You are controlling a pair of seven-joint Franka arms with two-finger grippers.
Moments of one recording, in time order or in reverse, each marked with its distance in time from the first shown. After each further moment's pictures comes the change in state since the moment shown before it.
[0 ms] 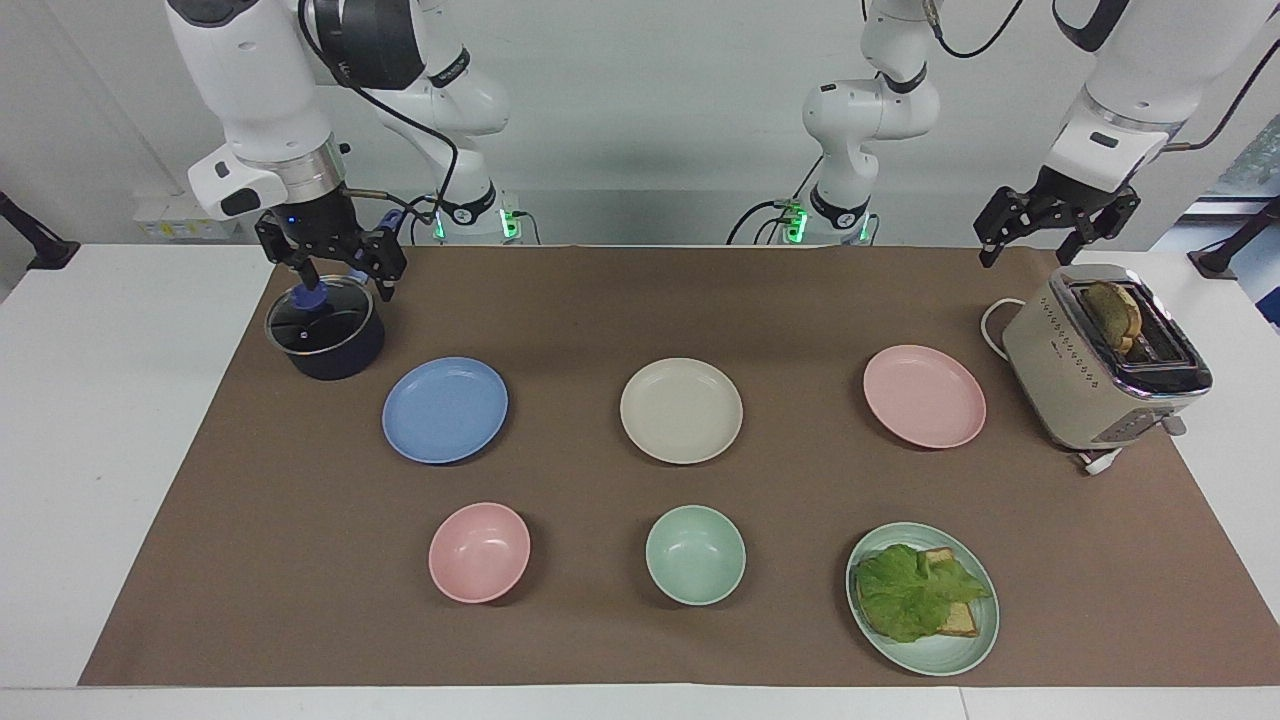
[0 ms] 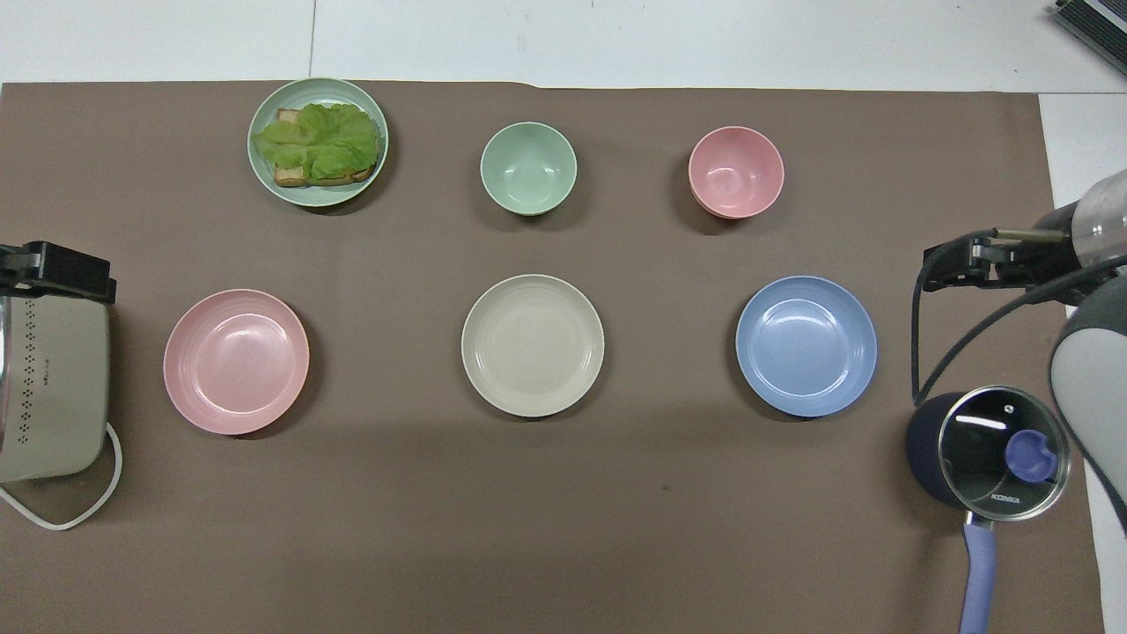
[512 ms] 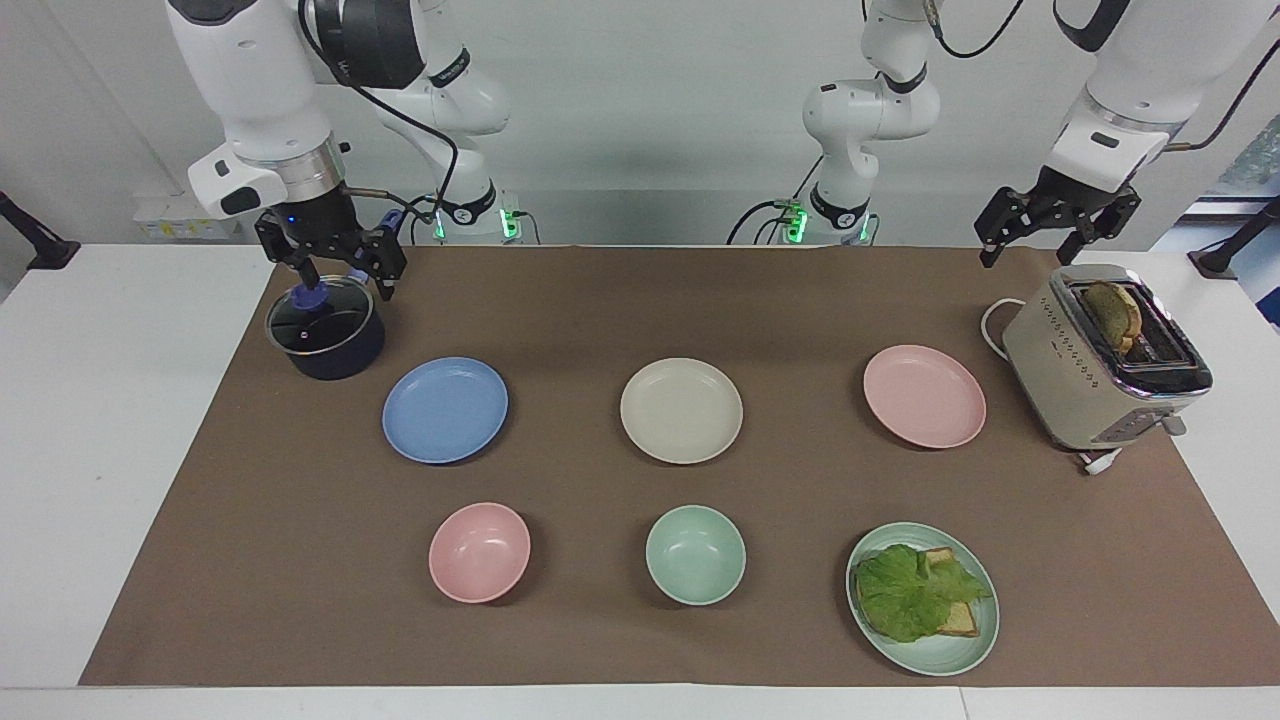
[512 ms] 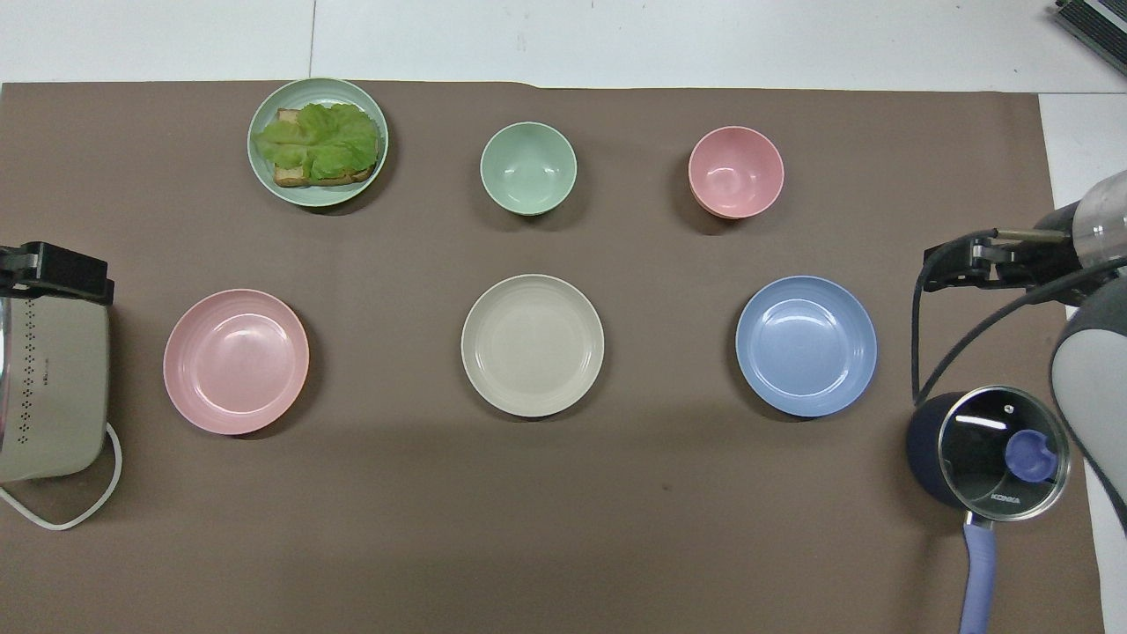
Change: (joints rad) left arm 0.012 -0.002 0.003 -0.016 0.000 -0.007 -0.005; right arm 0.000 -0.001 0.000 -0.001 0.000 0.000 0.000
